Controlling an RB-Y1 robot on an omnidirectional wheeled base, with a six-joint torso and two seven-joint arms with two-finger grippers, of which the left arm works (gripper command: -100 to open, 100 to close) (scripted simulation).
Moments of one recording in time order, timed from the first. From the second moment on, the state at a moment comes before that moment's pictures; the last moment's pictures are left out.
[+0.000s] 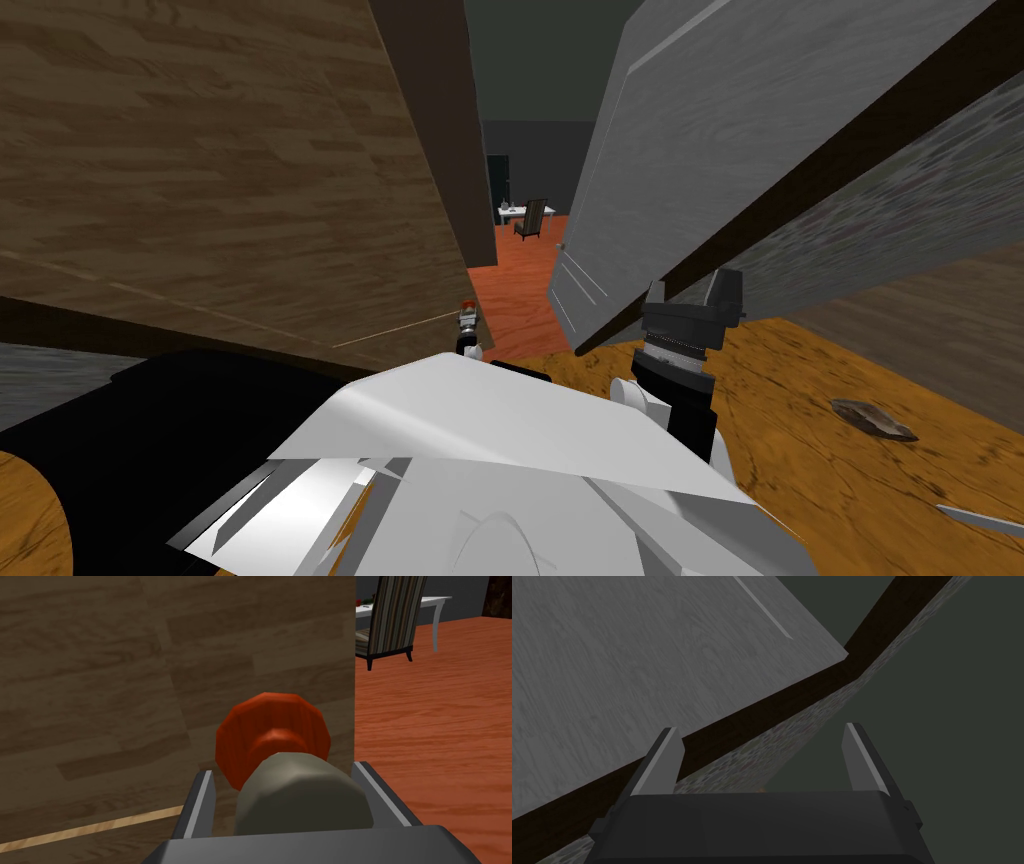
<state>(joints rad) 0.03 0.03 0.10 -0.85 0.51 -0.83 1.15</state>
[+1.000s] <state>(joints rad) -0.03 0.05 0.20 -0.77 0.55 -0.89 1.13</state>
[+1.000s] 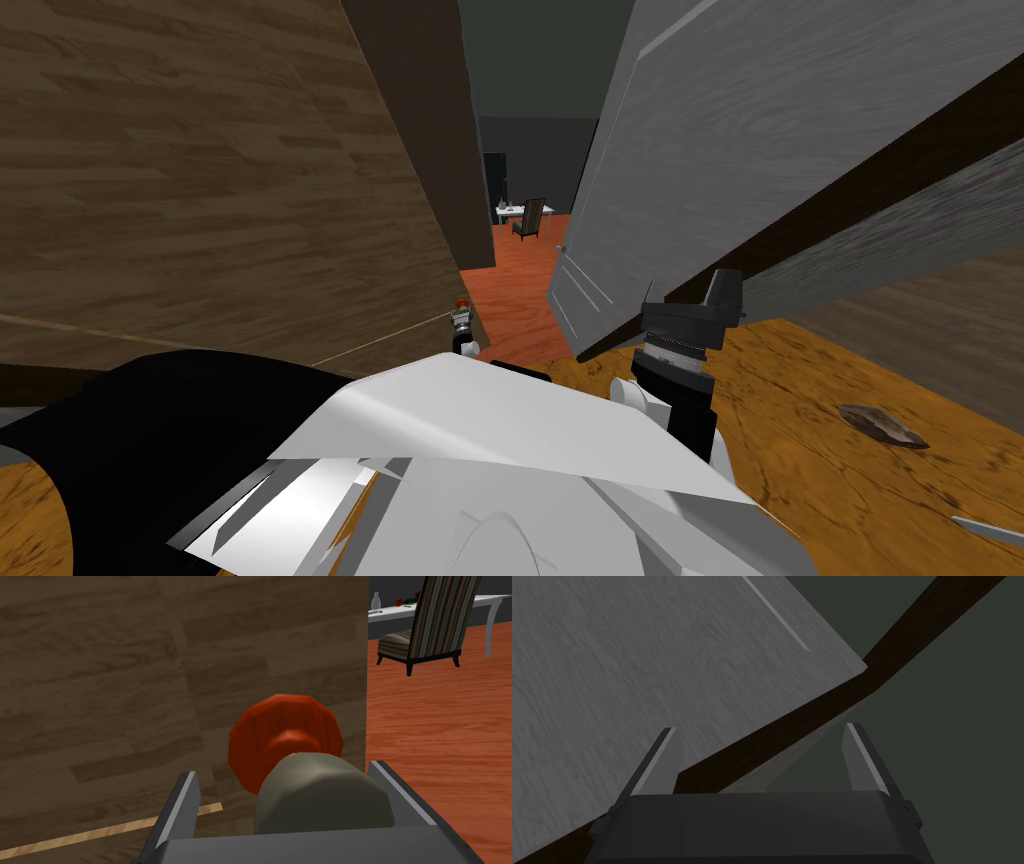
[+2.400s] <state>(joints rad) -0.07 0.01 0.34 -0.75 0.61 -0.90 1.08</state>
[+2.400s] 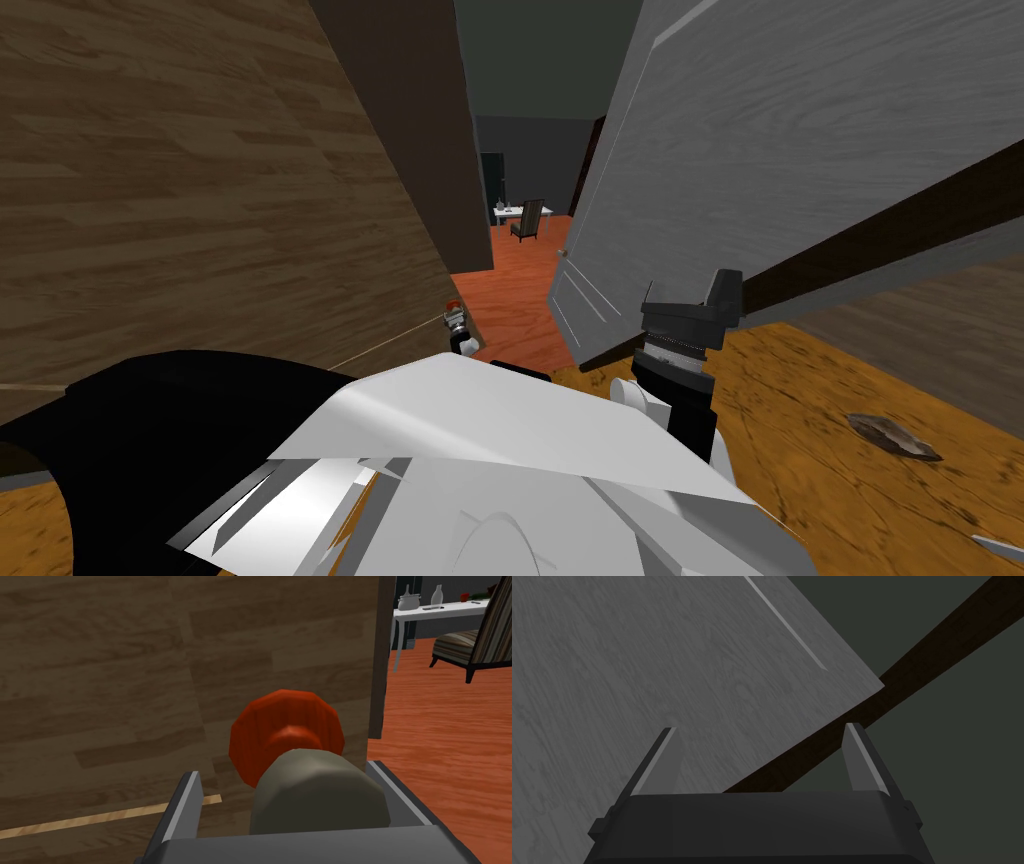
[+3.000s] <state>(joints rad) -0.11 -0.02 0.41 -0.72 0.64 -0.92 1.05</state>
